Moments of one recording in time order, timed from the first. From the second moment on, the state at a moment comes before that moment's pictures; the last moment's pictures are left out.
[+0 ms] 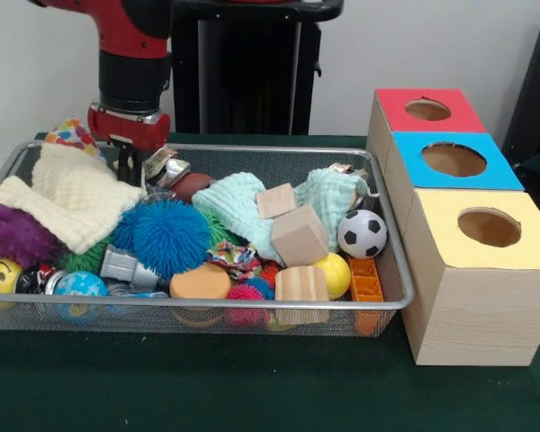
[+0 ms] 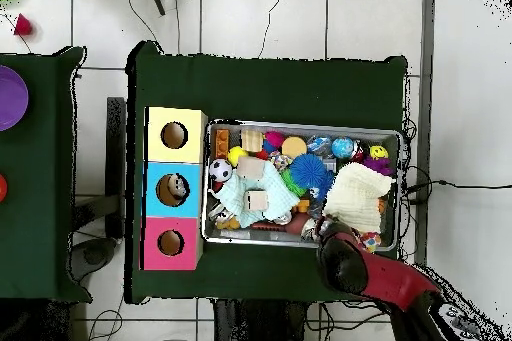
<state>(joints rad) -0.66 -0.51 -0.03 1.92 -0.40 -0.08 1.83</state>
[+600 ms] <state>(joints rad) -0.52 -0.60 -0.03 1.95 -0.36 -0.05 1.83</state>
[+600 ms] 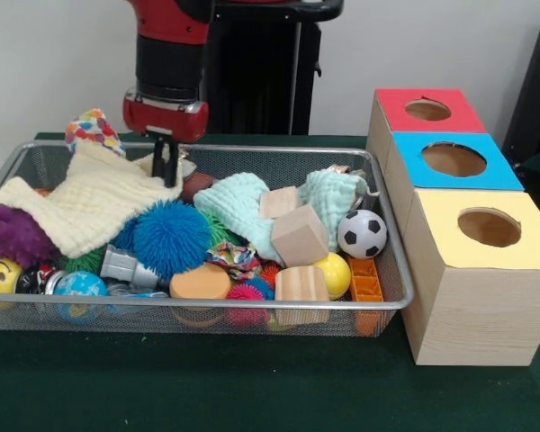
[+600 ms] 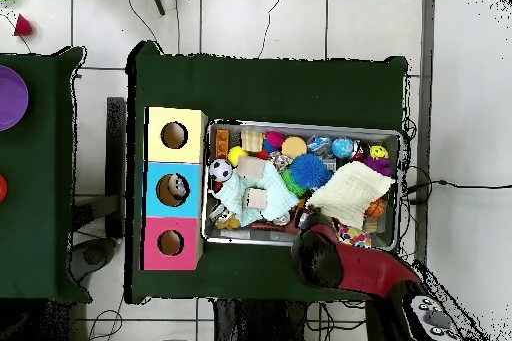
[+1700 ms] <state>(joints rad) -0.18 -0.82 -0.08 2.03 -0.09 0.11 1.83</state>
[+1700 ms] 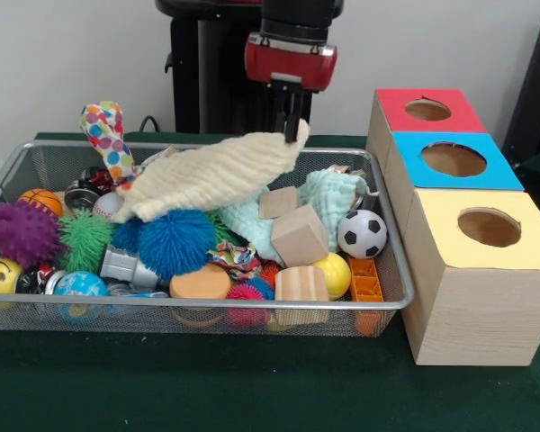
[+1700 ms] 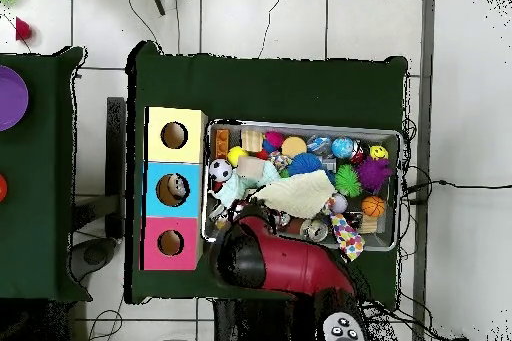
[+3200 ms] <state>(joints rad) -0.10 -0.97 -0.19 2.05 0.01 0.29 1.83</state>
